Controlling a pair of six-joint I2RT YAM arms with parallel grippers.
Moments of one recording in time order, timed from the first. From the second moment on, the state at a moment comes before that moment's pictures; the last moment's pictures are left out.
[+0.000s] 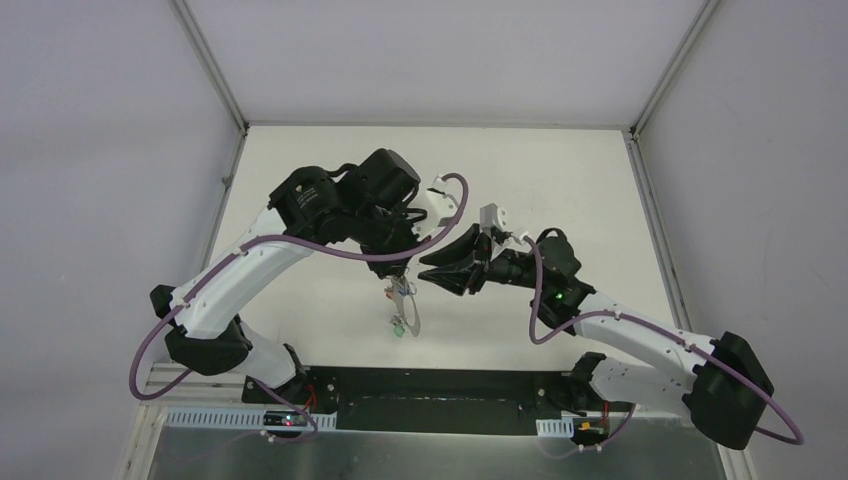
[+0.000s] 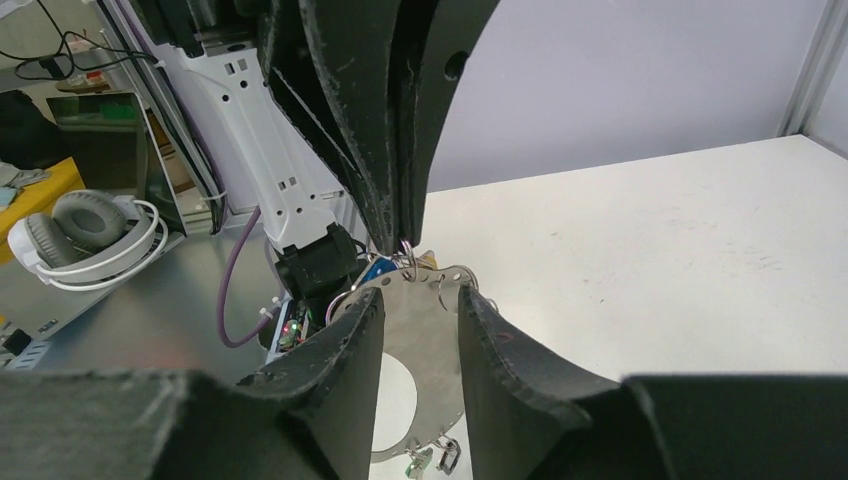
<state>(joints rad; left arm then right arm) -0.98 1.47 1.92 -1.41 0.15 0.06 0.86 1.04 0.59 0.70 -0.63 0.30</state>
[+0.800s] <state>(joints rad) -1.01 1.45 1.89 -1.40 0.15 0.08 0.87 1.20 0.62 0.87 -0.74 0.40</state>
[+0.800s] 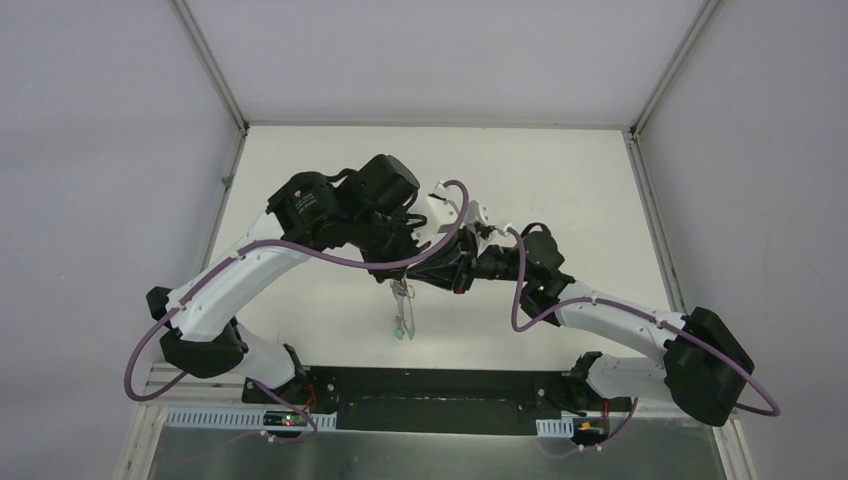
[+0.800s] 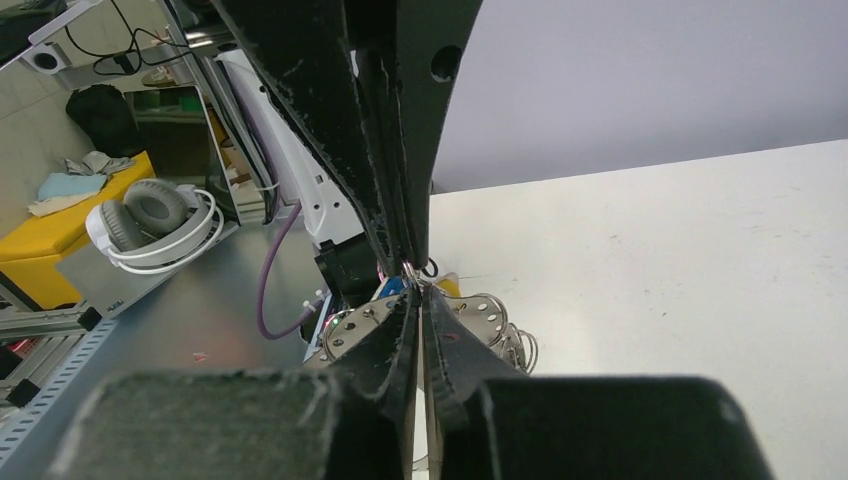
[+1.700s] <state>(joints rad) -1.01 1.39 1.81 -1.33 0.20 0.10 0.88 1.20 0.63 0.87 -0.80 0.40</state>
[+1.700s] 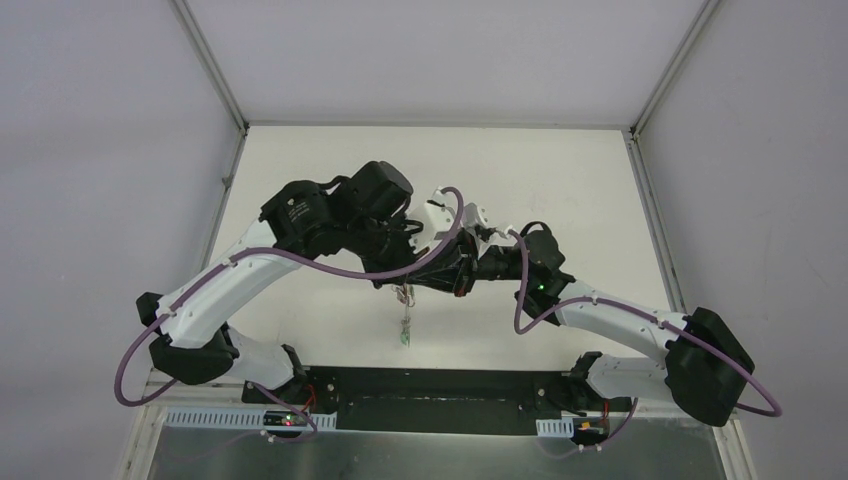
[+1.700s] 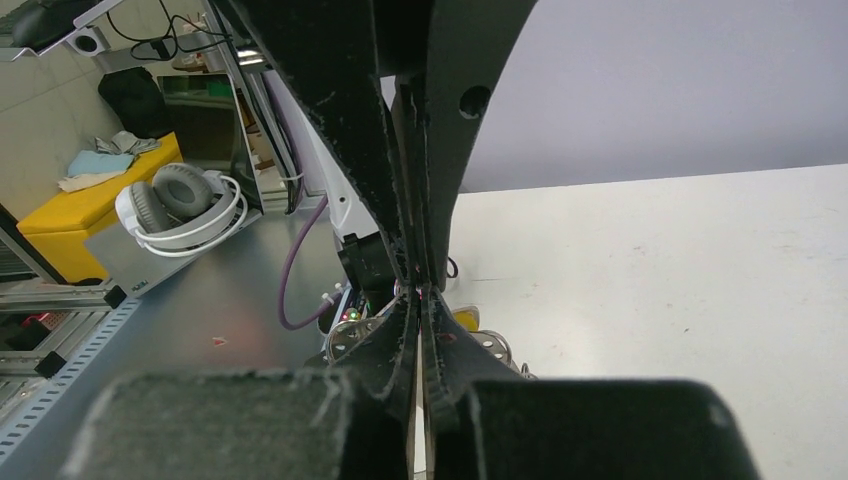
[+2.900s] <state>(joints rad) -1.01 0.66 0.90 -0.35 0.18 -0.07 0.88 1.10 0.62 0.82 -0.79 0.38</state>
